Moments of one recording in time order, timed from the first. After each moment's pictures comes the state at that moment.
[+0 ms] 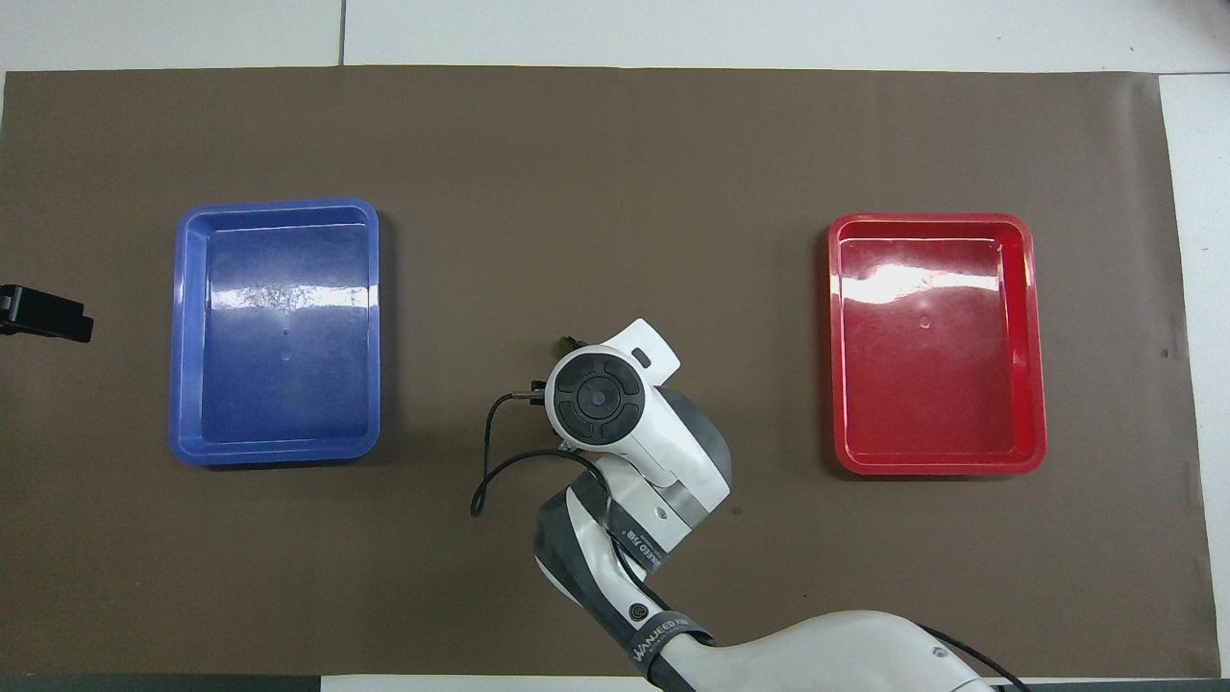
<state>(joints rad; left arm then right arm) -0.01 -0.06 0.05 -1.72 0.05 1.62 0.19 0.76 0.39 -0.04 -1.89 0.02 2.35 0.81</state>
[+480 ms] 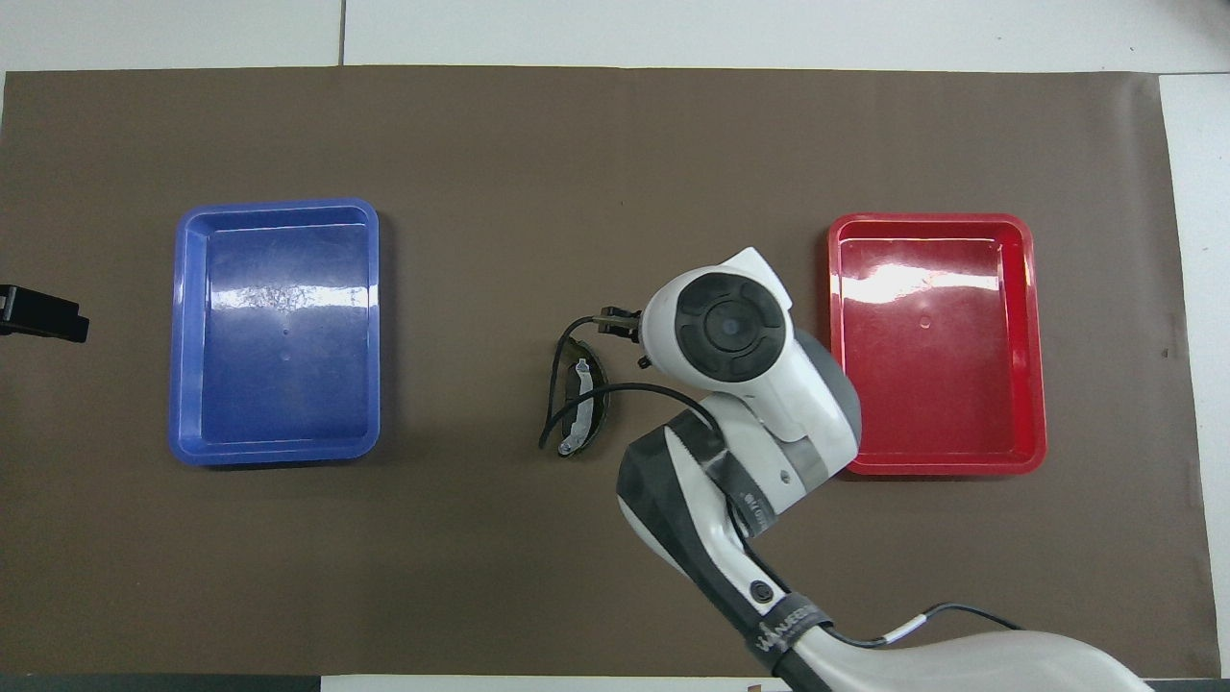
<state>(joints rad) 0.00 -0.06 0.05 -1.72 0.05 1.62 0.19 0.56 0.19 -0.07 -1.88 -0.03 2.20 0.74</state>
